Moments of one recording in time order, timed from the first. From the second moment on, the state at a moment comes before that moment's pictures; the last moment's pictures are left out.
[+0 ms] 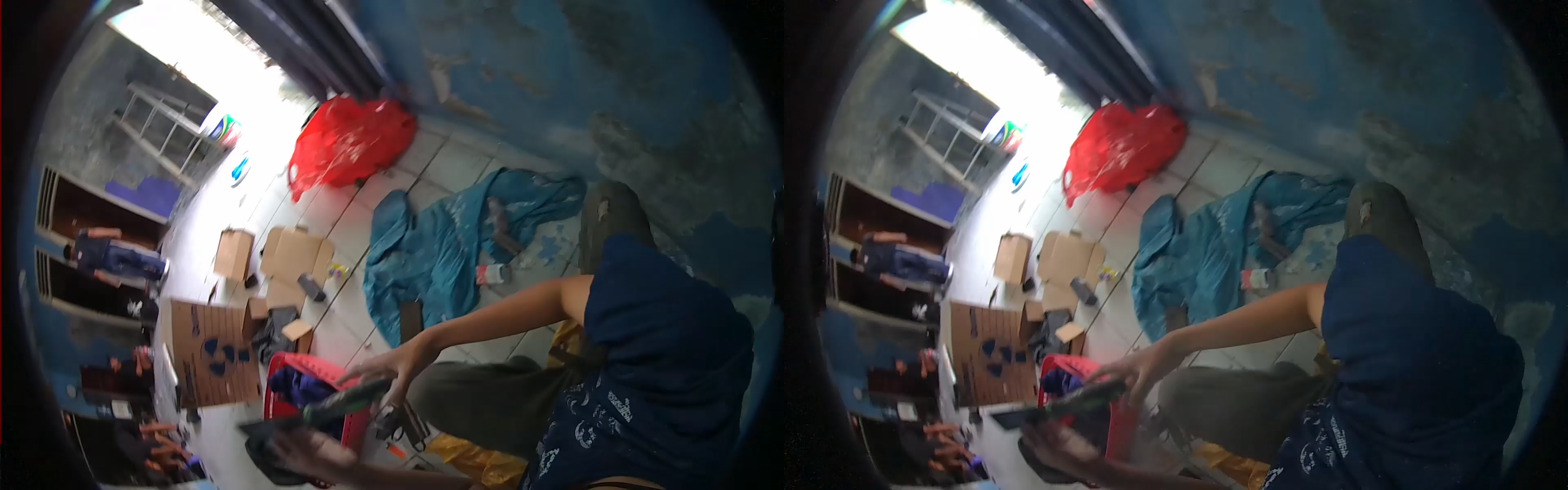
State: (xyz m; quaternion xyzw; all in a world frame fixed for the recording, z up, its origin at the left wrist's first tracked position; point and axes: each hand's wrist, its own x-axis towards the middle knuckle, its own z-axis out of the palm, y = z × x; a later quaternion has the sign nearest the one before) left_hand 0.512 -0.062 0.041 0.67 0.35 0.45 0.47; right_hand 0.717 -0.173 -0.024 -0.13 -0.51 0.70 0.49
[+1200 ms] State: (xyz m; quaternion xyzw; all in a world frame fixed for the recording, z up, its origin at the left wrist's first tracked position) left_hand 0.849 -0.310 -0.182 0.86 -0.17 -0.46 0.15; right_hand 1.011 -0.545 -0.150 -0.87 -0.46 0.04 0.16
